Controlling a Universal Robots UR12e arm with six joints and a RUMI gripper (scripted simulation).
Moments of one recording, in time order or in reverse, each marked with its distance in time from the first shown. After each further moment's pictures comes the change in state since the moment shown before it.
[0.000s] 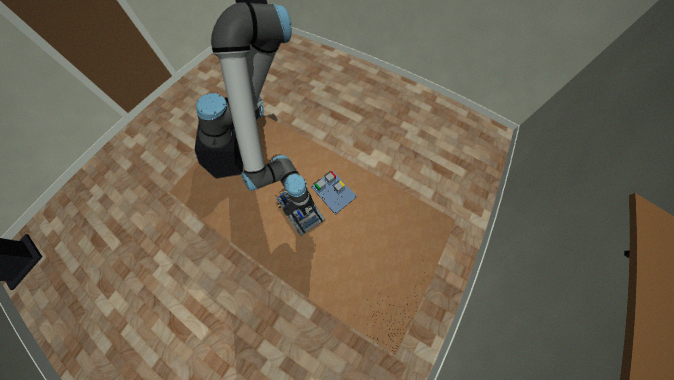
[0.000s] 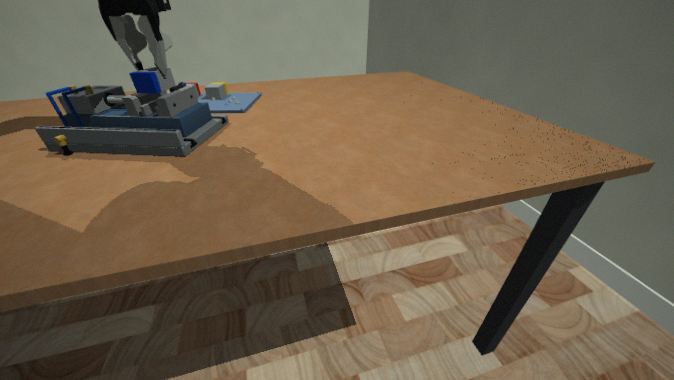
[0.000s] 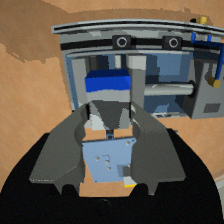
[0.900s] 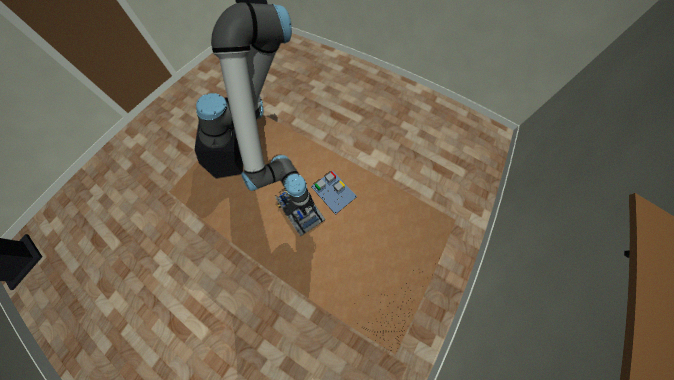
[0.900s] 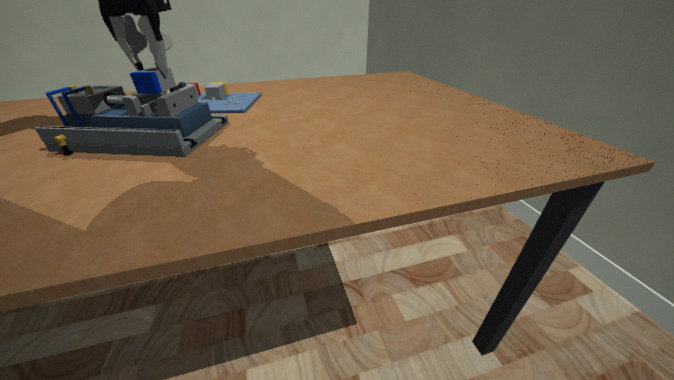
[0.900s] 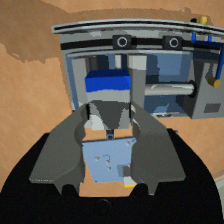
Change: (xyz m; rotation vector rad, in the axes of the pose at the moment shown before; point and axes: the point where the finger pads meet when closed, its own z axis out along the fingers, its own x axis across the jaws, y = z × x) arm 0.000 0.000 0.000 0.000 -0.001 -0.001
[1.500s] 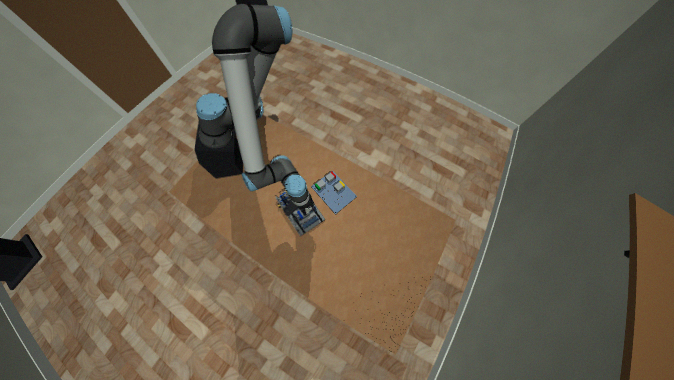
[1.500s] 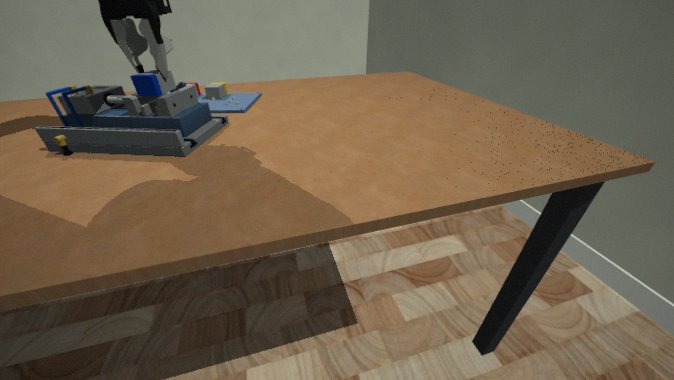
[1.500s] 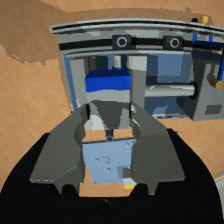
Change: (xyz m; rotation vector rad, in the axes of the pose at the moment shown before) arm 0.001 0.000 0.005 0.000 0.001 0.000
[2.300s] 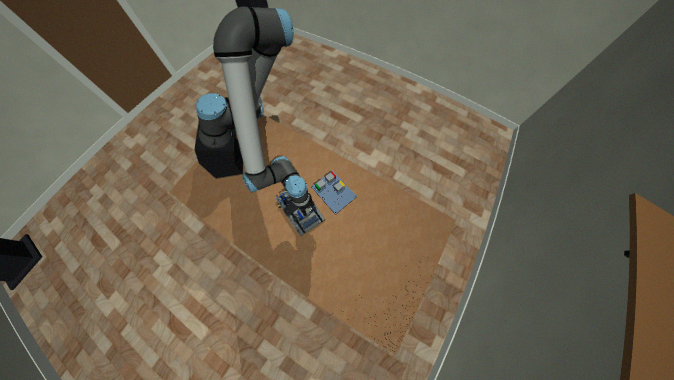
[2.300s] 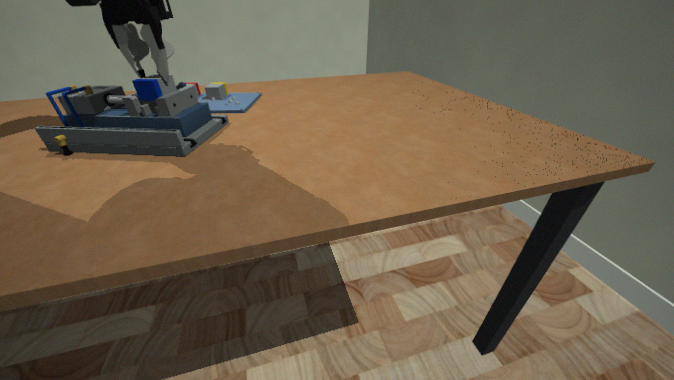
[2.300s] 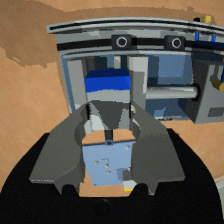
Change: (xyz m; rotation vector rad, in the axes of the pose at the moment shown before) arm 0.001 0.000 0.008 0.000 0.001 0.000
